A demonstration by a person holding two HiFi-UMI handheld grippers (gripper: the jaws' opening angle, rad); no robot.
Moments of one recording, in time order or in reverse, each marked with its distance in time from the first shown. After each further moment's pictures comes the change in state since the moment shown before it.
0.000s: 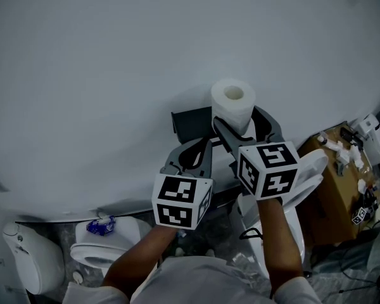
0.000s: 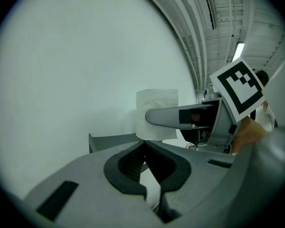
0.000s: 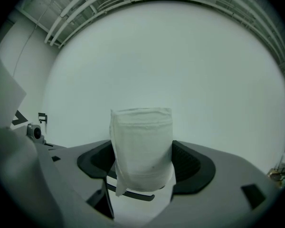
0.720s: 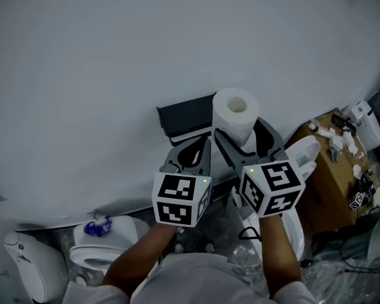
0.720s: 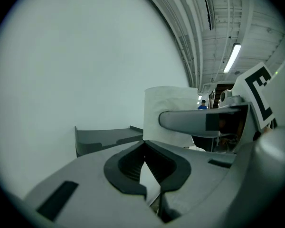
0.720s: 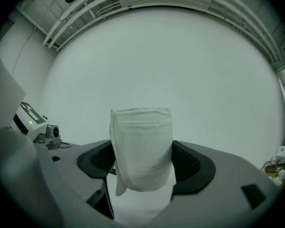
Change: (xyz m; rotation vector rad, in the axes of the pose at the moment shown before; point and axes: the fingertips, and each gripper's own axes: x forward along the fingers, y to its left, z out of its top) left arm 0.004 -0.031 -0.013 0.003 0.020 -0.060; right arm -0.057 -0.007 -0.022 0.035 -0.033 -0.045
